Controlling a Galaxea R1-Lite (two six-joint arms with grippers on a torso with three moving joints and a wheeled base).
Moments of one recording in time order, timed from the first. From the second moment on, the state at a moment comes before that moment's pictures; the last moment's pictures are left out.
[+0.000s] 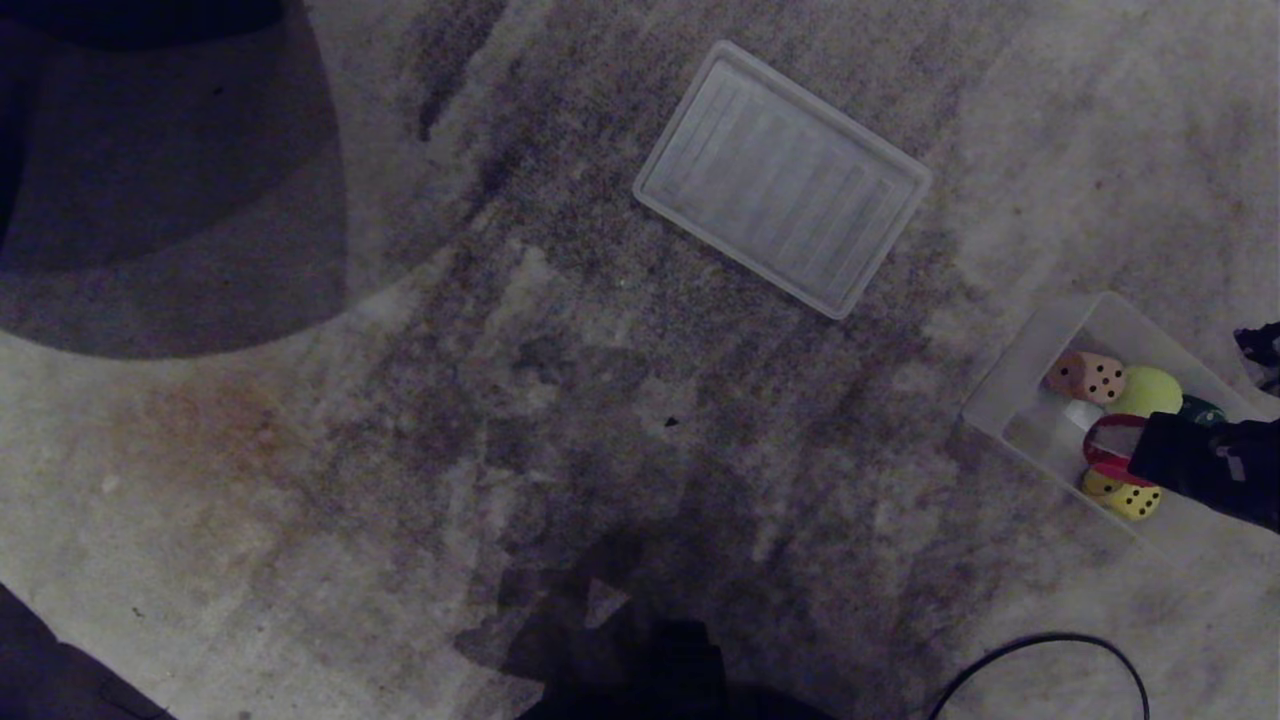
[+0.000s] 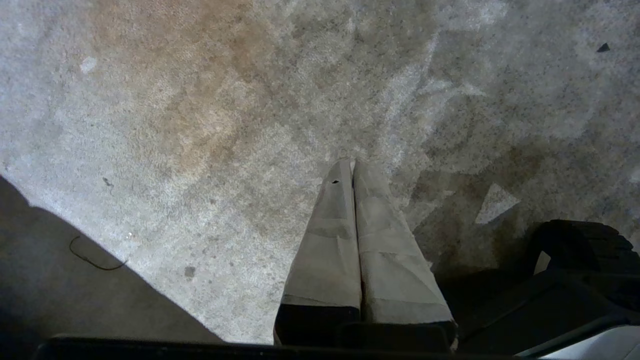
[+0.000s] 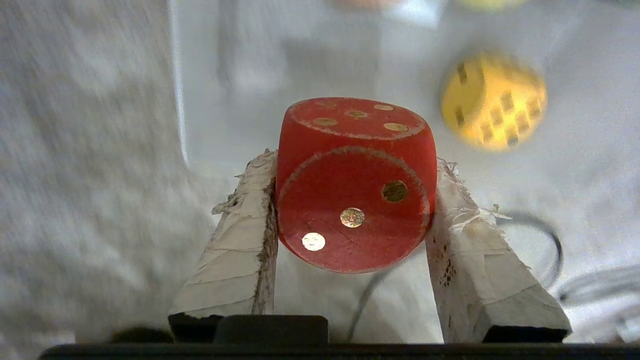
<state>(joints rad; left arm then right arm) -0.01 0.00 0.00 0.00 0.04 -0.03 -0.16 1.47 -0.58 -0.43 0.01 0.29</state>
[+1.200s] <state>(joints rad) -0.01 0.00 0.00 0.00 0.03 -0.03 -0.17 1.54 -0.59 -0.48 0.01 0.29</state>
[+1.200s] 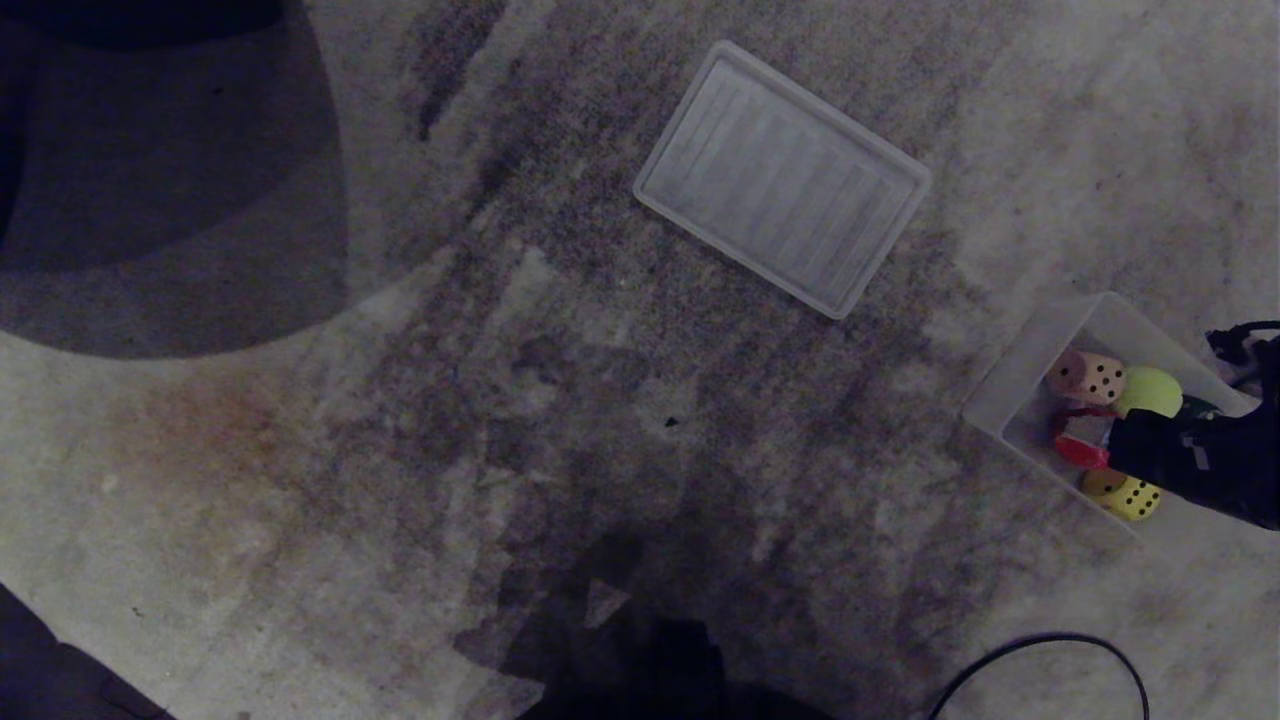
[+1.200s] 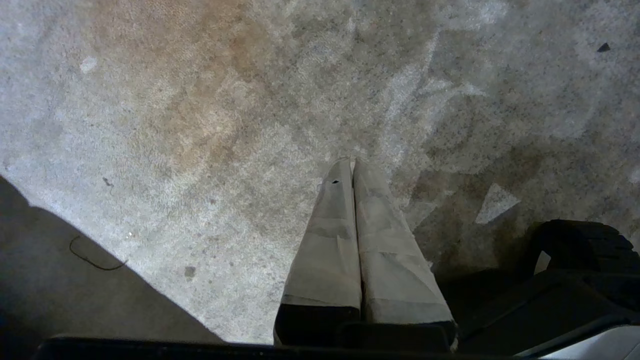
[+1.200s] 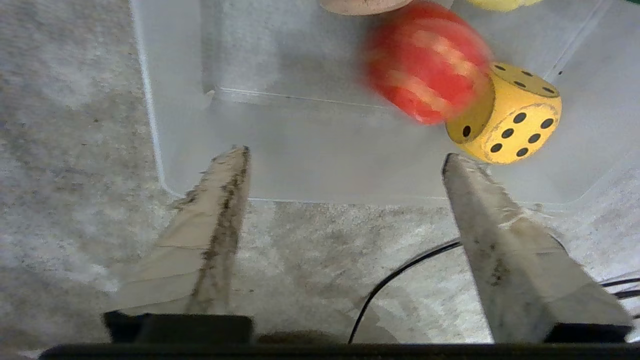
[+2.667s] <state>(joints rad) -0.01 0.00 0.00 0.00 0.03 -0.03 -0.07 0.31 -0.18 0.15 -0.04 0.10</state>
